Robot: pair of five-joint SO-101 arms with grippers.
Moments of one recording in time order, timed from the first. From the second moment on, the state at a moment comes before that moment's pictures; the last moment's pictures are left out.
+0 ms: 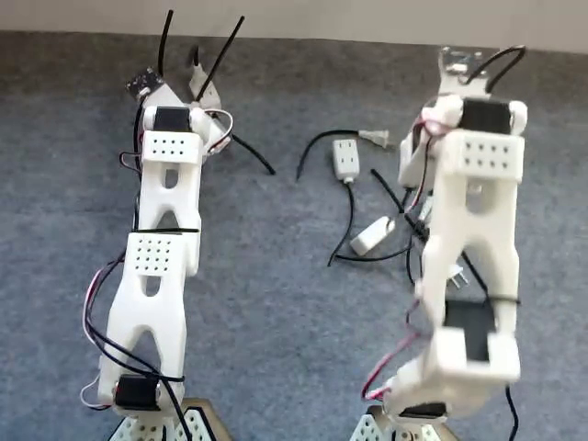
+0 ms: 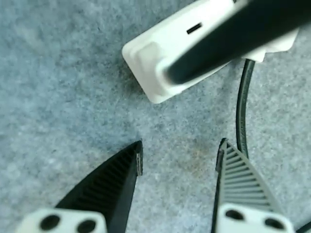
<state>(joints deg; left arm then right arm) -3.8 79.8 -92.8 90.6 46.1 -0.8 2.2 -18.1 96.6 0.0</state>
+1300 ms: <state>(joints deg) -3.8 79.8 -92.8 90.7 46.1 -11.0 7.5 40.1 12.7 2.1</state>
